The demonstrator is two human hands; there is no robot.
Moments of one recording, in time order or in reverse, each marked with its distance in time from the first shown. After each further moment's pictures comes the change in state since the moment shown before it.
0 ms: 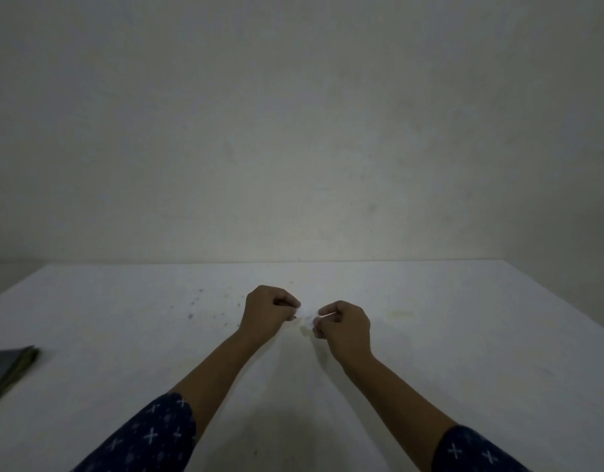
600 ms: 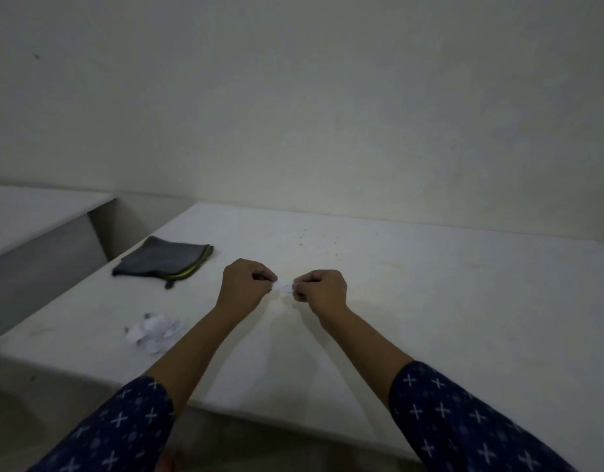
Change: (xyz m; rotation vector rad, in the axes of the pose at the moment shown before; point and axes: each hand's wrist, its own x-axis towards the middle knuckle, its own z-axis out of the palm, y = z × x) left_hand -0.203 -0.014 -0.165 0.254 0.306 -0.096; right_hand -0.170 -0.073 0.106 0.125 -0.340 0.003
